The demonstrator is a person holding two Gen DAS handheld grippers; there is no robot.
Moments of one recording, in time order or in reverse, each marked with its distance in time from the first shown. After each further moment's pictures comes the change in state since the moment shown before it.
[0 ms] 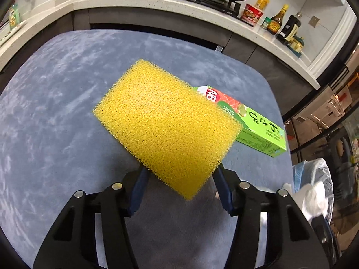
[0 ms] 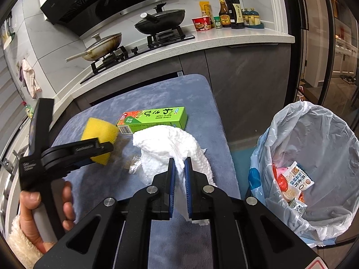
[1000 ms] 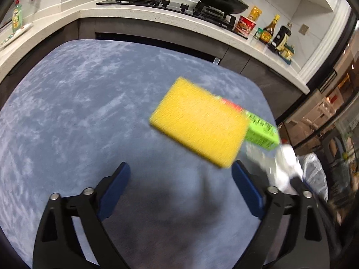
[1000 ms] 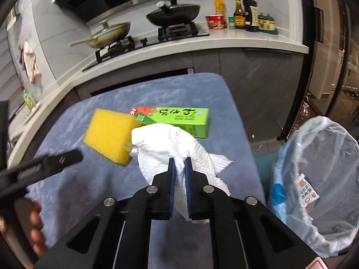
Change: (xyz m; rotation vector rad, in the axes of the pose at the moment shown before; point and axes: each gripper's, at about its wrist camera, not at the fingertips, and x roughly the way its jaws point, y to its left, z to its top) left arm -0.039 0.033 0.001 -0.004 -0.057 -0.055; right arm 0.027 0.035 0.008 -0.080 0.015 -0.027
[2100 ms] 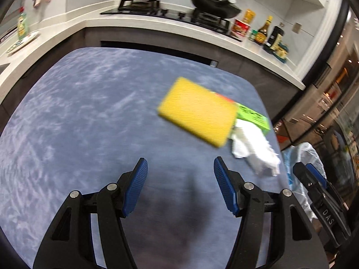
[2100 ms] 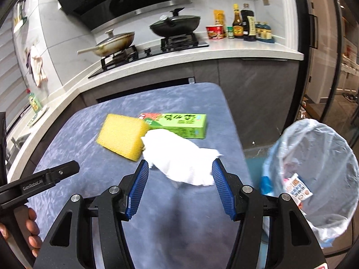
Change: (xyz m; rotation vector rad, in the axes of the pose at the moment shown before) left arm -0.048 0.007 -0.030 0.047 -0.030 0.037; right arm -0.032 0.009 -0.008 -0.017 -0.041 0.016
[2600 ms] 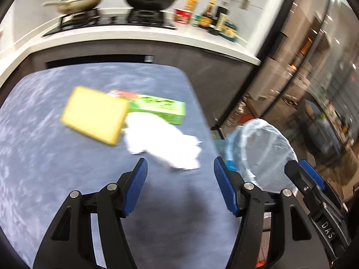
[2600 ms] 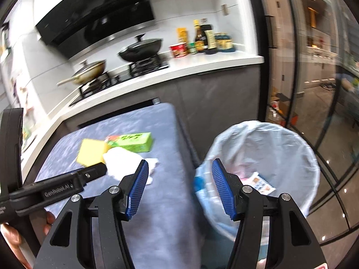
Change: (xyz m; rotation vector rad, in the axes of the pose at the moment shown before) left arm -0.002 -0.130 -0.016 0.184 0.019 -0.171; right arm -0.080 -0.086 -0.007 0.116 -0.109 -0.095
